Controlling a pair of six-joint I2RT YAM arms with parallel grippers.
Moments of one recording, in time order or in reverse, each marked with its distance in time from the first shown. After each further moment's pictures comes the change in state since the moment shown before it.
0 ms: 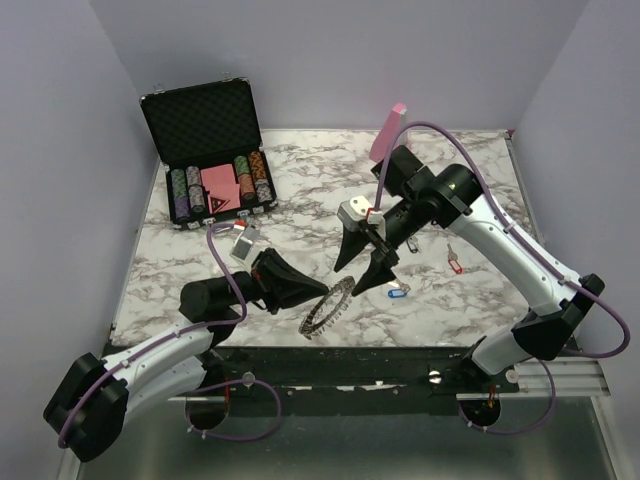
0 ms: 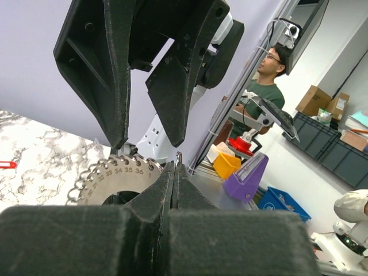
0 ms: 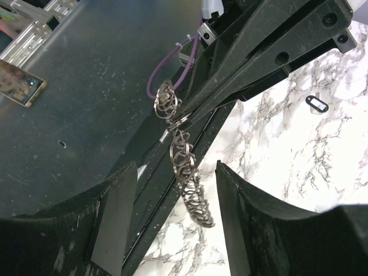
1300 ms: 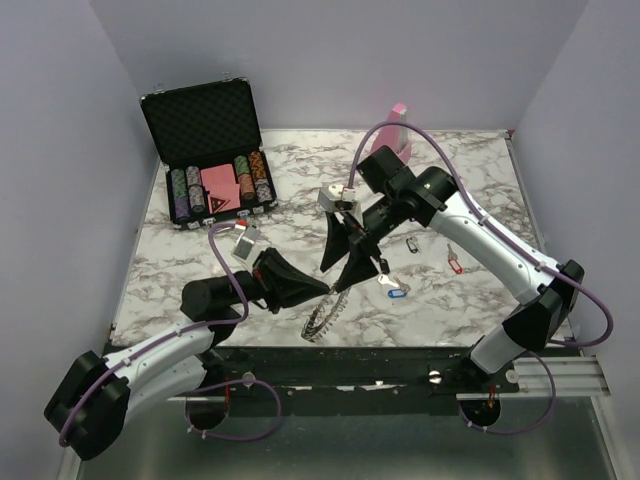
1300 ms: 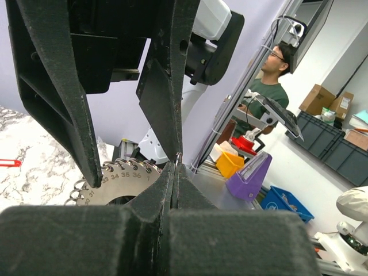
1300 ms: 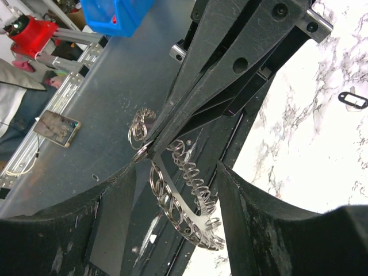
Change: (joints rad) left arm 0.000 0.016 0.000 0.001 0.000 0.010; right arm -0.001 0.069 -0.063 0.212 -0.098 0.326
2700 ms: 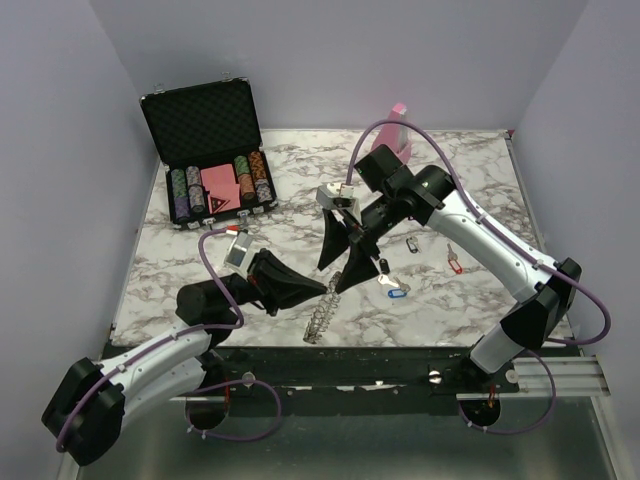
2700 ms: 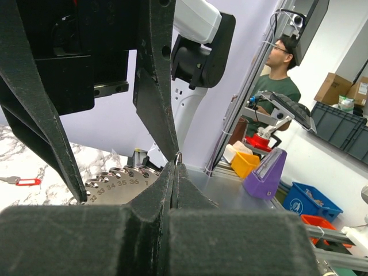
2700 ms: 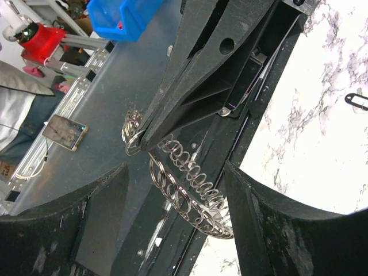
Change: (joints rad) left arm 0.000 -0.047 0.000 0.004 0.000 0.099; right arm 0.000 0.015 0.009 0.006 -0.019 0.034
